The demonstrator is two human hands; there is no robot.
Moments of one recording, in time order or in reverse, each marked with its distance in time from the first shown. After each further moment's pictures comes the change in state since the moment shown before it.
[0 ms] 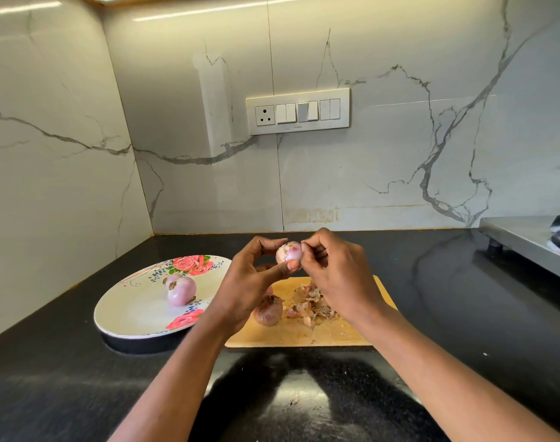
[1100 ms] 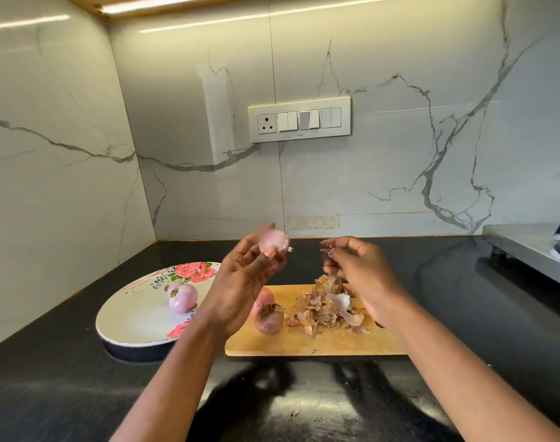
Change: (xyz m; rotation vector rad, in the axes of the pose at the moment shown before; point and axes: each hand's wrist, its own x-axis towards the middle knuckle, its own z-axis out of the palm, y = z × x) left_hand 0.004 0.010 -0.008 -0.555 -0.037 -0.050; right_hand 0.015 0.013 -0.021 0.596 -0.071 0.716
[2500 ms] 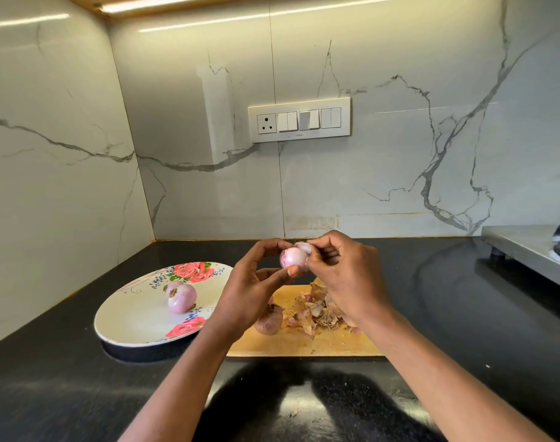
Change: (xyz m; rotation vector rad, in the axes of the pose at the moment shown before) left_hand -0.007 -0.009 0.008 0.650 0.007 0.152; right_hand -0.011 0.003 0.016 -0.456 0.140 -0.594
